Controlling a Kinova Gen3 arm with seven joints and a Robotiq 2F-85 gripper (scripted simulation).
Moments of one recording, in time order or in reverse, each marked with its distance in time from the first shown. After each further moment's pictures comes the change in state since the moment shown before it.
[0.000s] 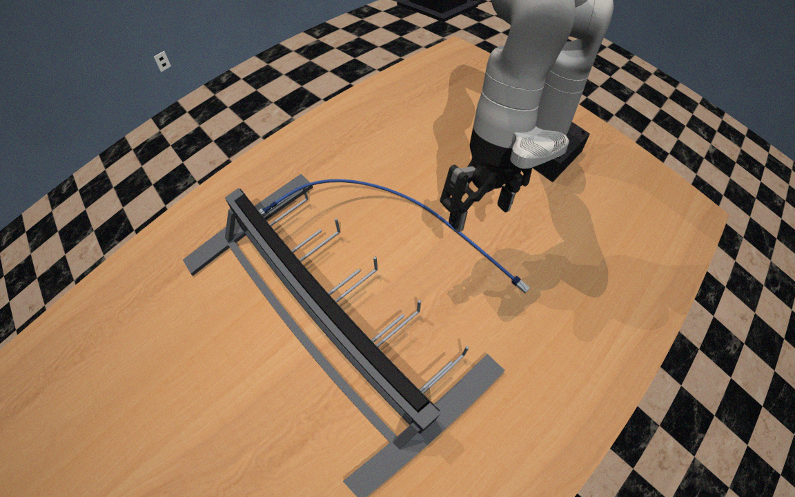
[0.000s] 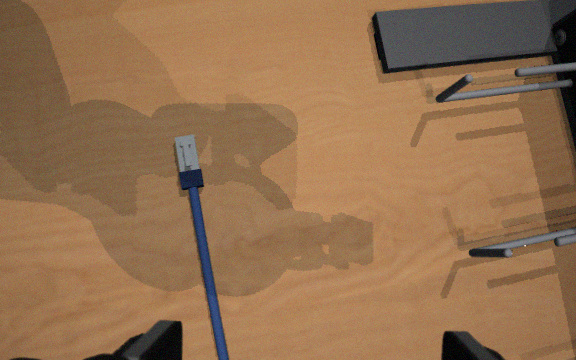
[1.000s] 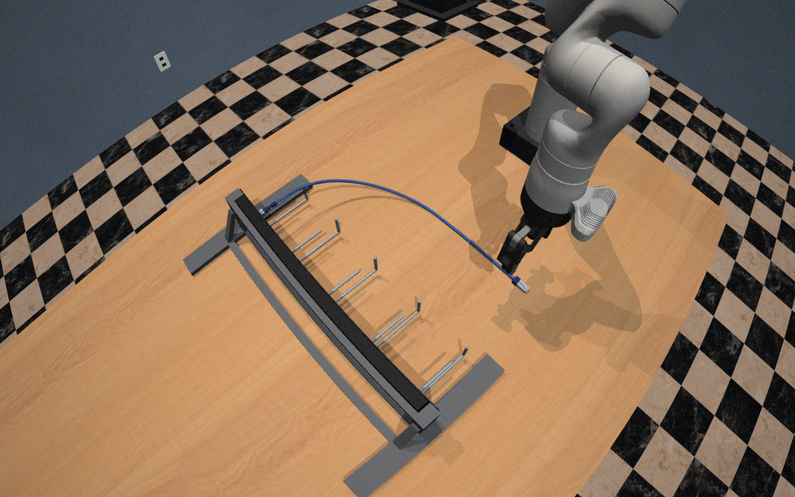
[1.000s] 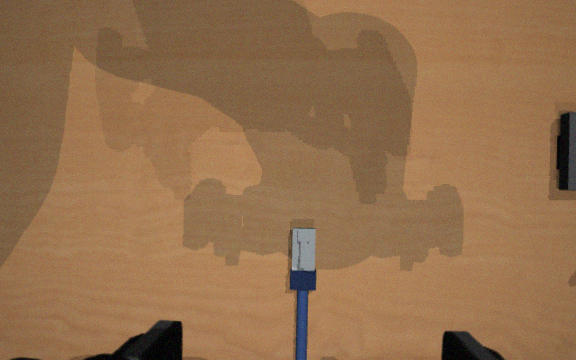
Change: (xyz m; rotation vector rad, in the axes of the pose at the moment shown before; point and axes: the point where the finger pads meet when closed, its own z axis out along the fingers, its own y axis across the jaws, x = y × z) arm 0.063 -0.051 0.038 0.180 -0.109 -0.205
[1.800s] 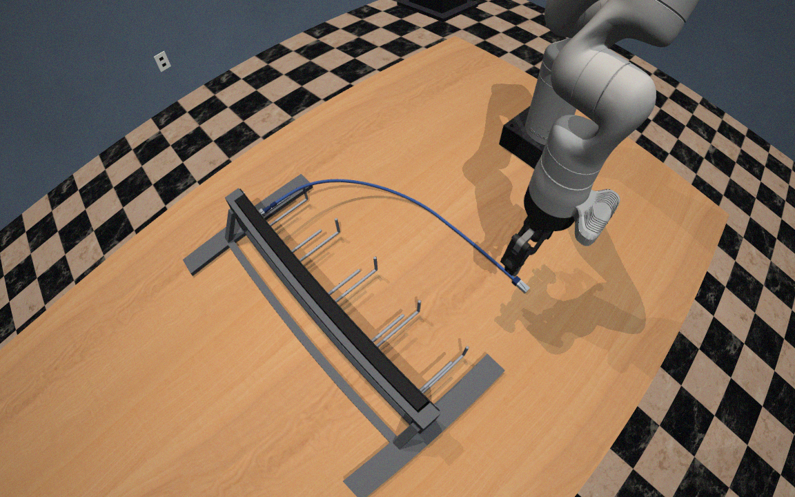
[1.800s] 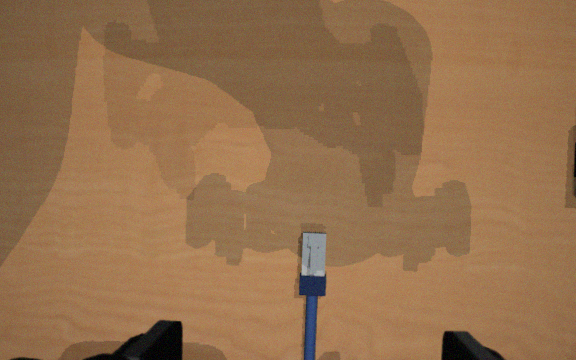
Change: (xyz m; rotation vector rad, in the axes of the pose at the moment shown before) arm 0.003 -0.004 0.004 0.012 -0.016 -0.017
